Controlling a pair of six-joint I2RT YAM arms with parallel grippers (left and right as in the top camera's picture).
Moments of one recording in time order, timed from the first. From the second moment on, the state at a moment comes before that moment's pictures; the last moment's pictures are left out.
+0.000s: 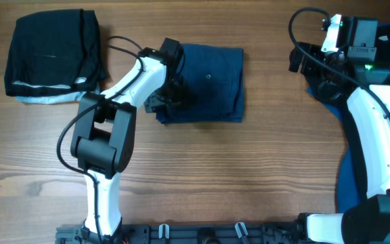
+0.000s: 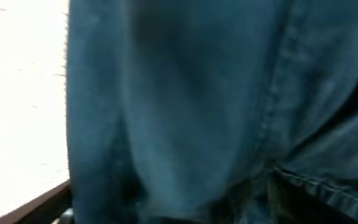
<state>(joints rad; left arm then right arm) -0.38 2.17 1.59 -0.98 0.07 -0.54 -0.05 1.54 1.38 -0.73 -0.06 0.14</state>
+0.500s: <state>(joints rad) -0.40 2.18 1.59 -0.97 0.09 -0.52 -0.05 1.54 1.38 -0.73 -0.06 0.14</state>
